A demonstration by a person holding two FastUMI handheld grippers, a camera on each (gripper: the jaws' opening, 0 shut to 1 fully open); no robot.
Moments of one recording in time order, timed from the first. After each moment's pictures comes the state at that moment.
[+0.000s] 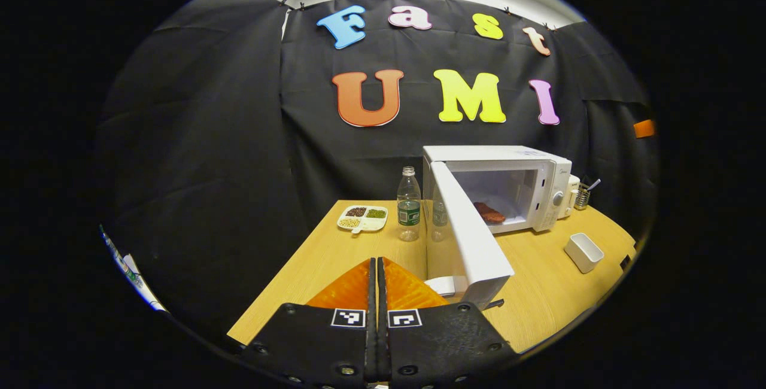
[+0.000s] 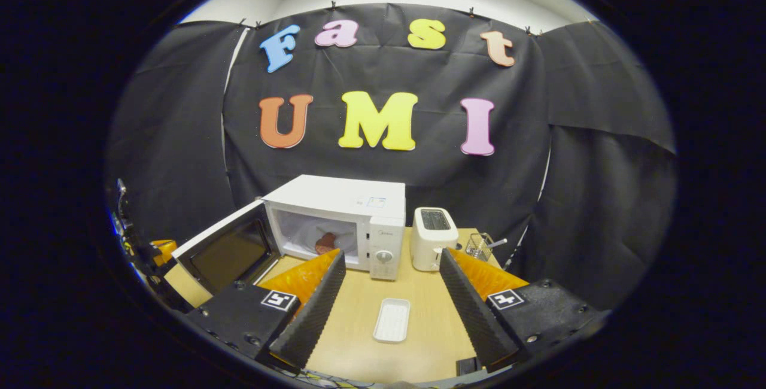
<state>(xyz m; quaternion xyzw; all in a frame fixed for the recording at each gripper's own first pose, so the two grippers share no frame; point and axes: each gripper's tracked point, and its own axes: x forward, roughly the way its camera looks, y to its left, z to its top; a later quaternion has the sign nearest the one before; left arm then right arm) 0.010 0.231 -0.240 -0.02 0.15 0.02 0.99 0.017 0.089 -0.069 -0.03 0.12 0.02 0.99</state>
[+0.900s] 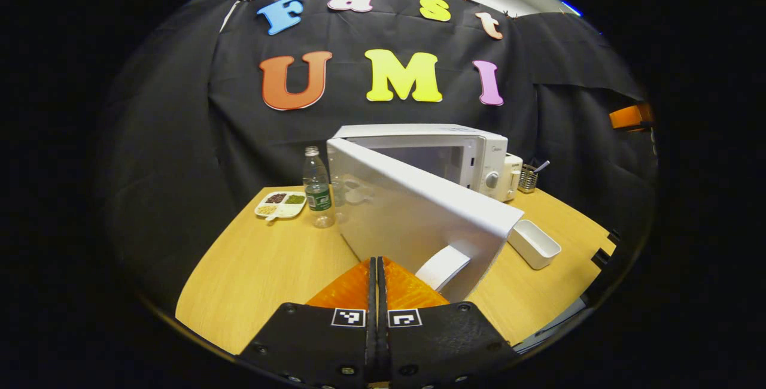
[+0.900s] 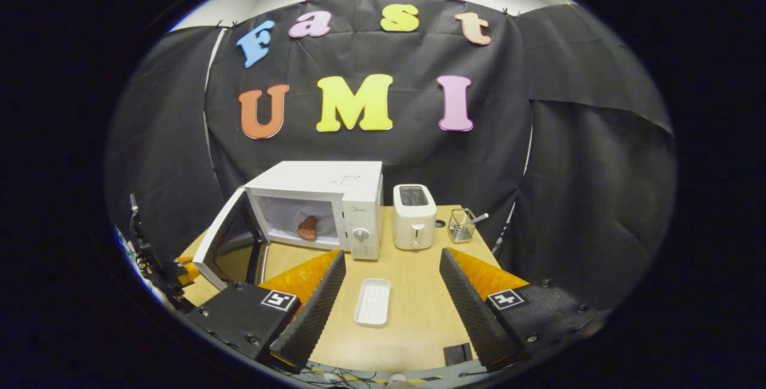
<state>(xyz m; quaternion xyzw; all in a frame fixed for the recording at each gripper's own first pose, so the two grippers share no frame) 0.025 0.070 -0.257 -0.03 0.18 -0.12 0.98 0.007 0.025 -0.097 -0.01 0.16 -0.01 0.99</state>
